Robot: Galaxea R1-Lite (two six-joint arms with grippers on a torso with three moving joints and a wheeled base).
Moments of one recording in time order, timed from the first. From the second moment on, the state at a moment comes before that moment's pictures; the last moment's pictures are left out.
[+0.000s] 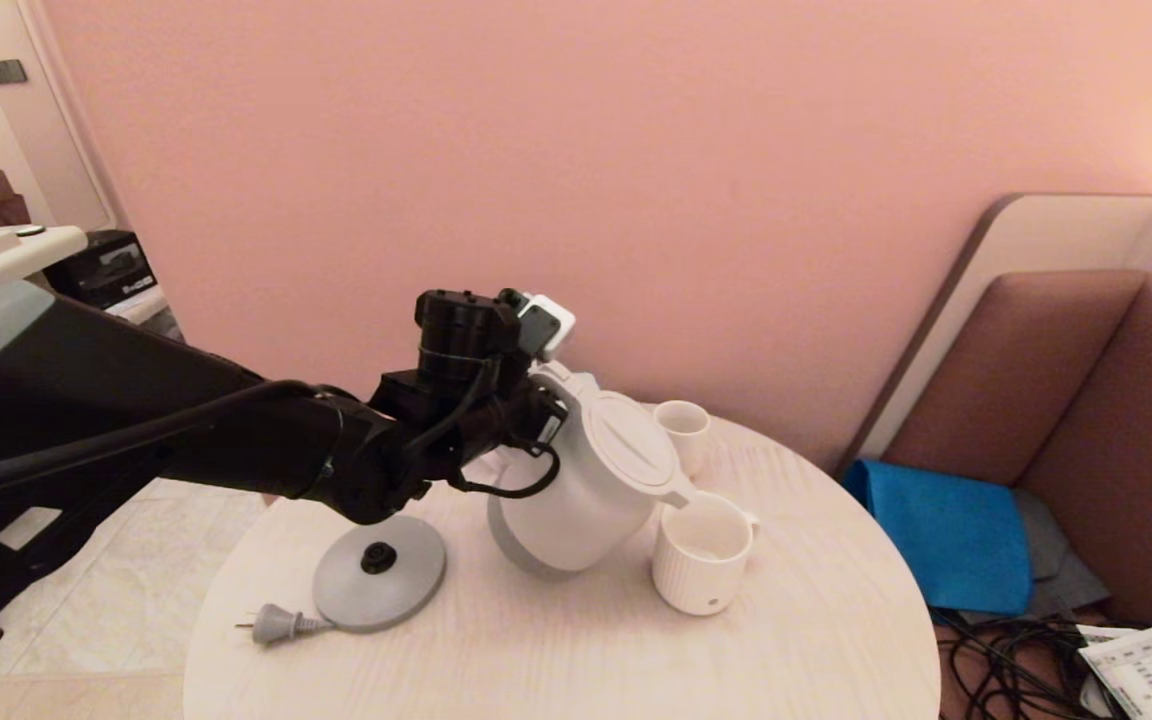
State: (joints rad) left arm -0.59 2.04 -1.29 -0.50 0.20 0.35; right arm 0.01 0.00 0.00 0.00 -0.02 0.04
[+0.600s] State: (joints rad) left arm -0.60 2.05 -1.34 -0.50 0.23 0.44; right arm 0.01 0.00 0.00 0.00 -0.02 0.04
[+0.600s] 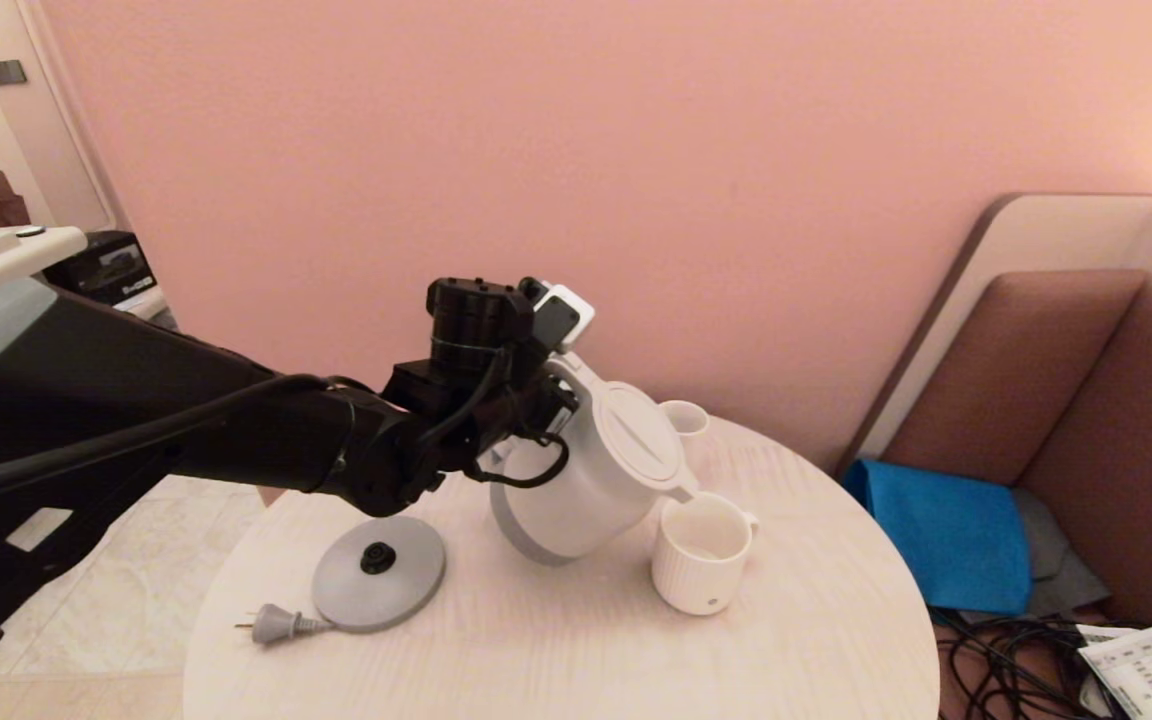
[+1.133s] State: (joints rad) left arm -0.61 2.07 -1.41 -0.50 0.24 0.51; right arm 0.01 0.00 0.00 0.00 -0.02 0.04
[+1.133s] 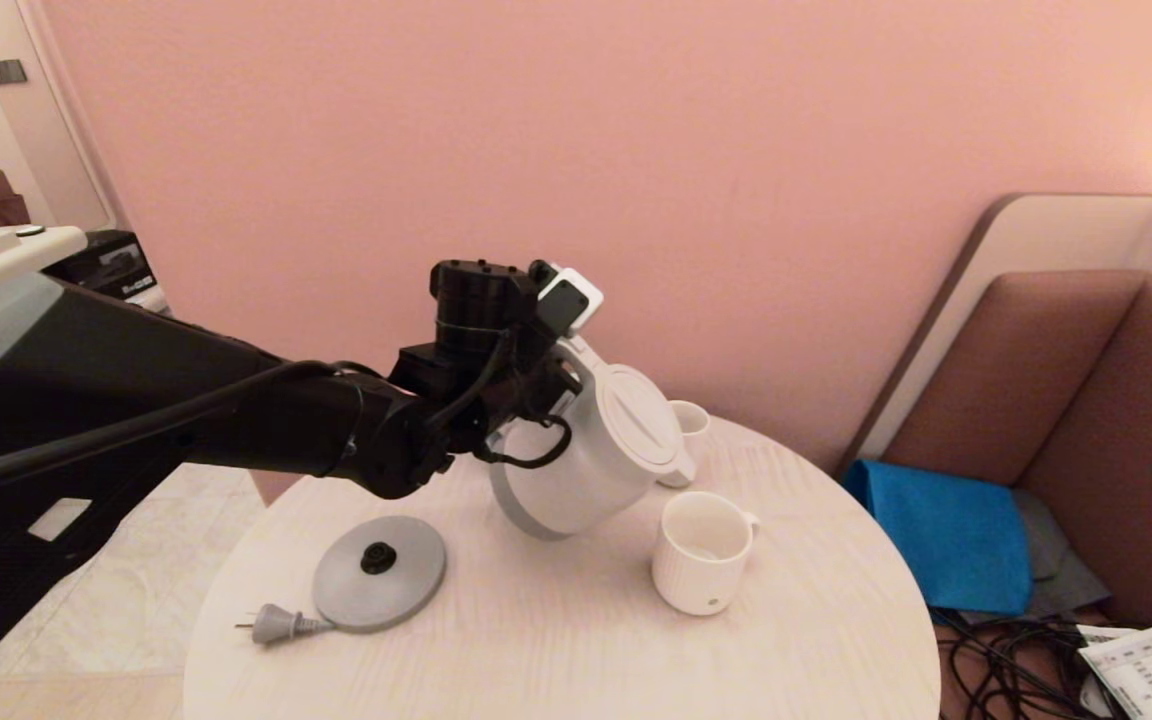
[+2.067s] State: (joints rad) left arm -0.65 2.09 -1.44 -0.49 0.26 0.63; right arm 0.01 0.00 0.00 0.00 -0.02 0.04
